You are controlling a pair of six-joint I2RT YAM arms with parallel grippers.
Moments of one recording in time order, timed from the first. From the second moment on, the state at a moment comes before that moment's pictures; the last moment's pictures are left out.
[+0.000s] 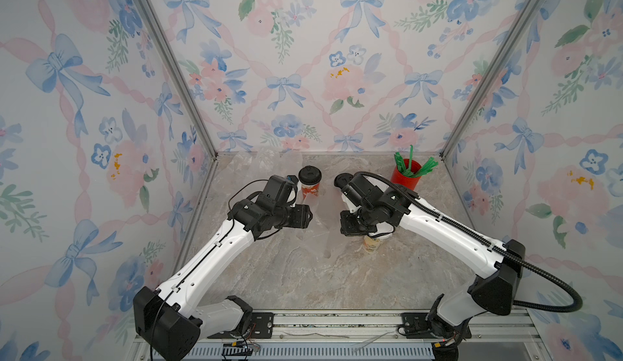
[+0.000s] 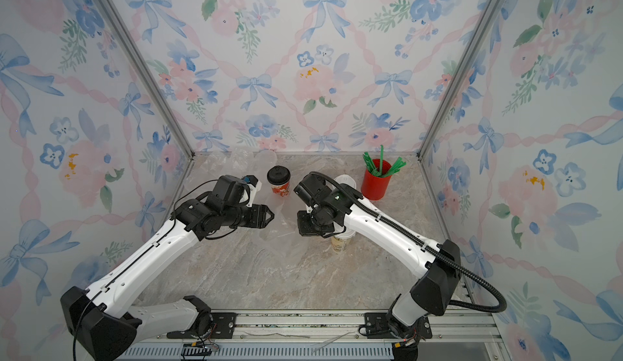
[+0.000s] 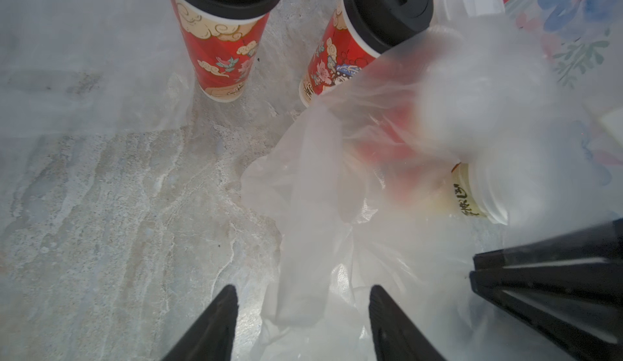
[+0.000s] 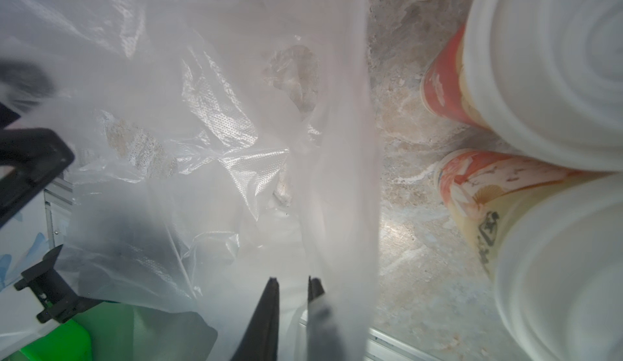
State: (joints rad) left arm -0.52 1.20 1.16 -0.81 0.18 -0.41; right arm 0.86 1.57 1.56 -1.14 -0.09 0.69
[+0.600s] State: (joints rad) left arm -0.34 1.14 0.98 -0.76 0.44 -0.31; right arm 0.86 1.57 1.56 -1.14 -0.10 0.68
